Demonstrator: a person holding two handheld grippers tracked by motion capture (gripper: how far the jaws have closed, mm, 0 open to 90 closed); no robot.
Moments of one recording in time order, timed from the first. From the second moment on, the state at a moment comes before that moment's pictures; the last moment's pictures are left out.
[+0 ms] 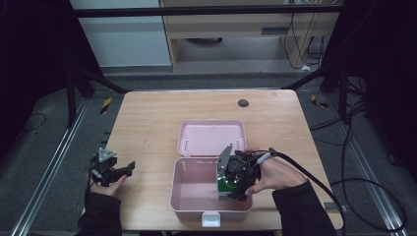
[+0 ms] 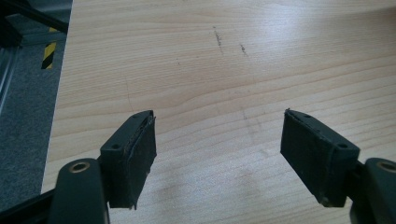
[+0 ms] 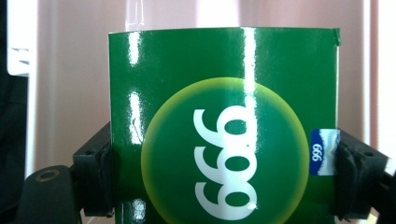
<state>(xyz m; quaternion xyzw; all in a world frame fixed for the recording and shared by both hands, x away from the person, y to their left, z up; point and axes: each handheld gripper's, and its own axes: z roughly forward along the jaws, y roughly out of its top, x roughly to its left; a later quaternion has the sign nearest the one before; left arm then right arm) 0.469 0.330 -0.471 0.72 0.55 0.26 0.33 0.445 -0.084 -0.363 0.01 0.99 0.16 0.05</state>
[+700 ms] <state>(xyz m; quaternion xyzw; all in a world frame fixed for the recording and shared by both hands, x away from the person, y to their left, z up) 0.469 0.330 -0.471 0.72 0.55 0.26 0.33 0.450 -0.082 -0.385 0.01 0.99 0.14 0.04</state>
